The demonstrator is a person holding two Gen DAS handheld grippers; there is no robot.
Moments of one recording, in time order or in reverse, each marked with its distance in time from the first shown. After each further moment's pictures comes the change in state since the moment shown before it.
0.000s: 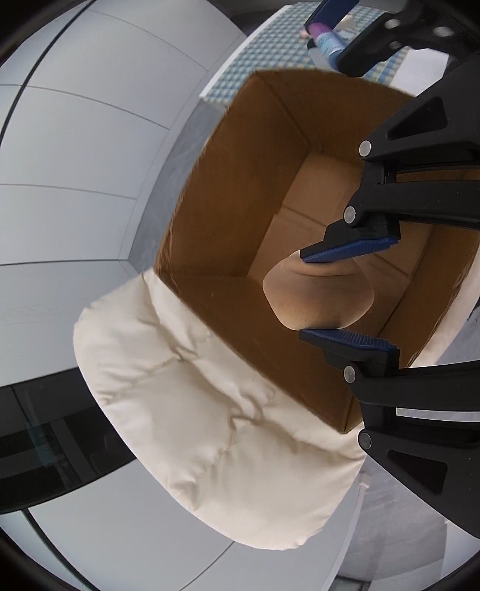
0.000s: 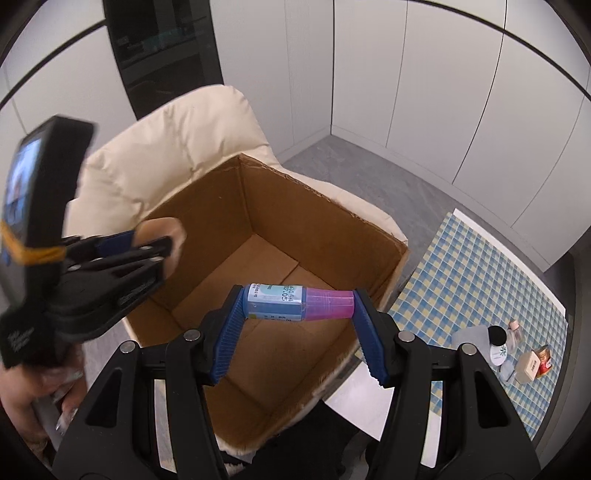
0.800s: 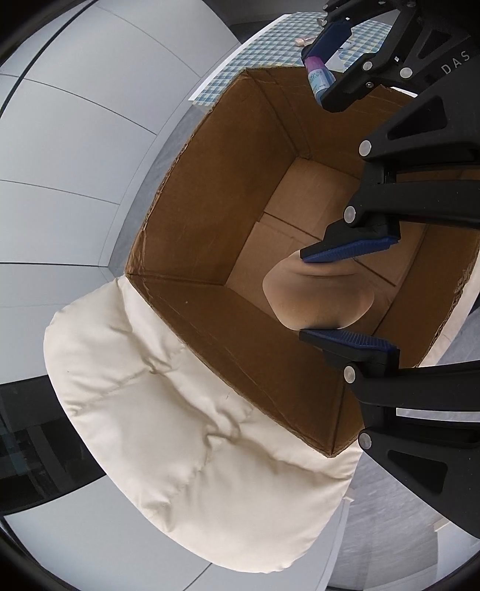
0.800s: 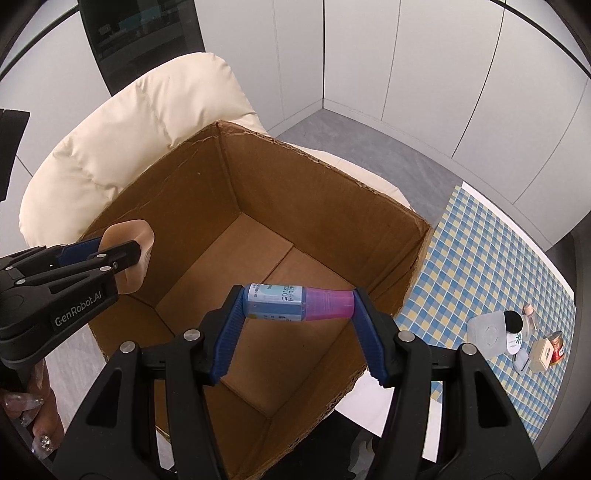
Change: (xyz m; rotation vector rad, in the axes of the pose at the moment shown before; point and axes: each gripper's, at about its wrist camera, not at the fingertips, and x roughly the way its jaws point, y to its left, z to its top) left arm 0.016 -0.001 -0.006 -0.019 0.080 -0.058; right arm 0.053 -0.004 -0.003 0.039 0.087 -0.019
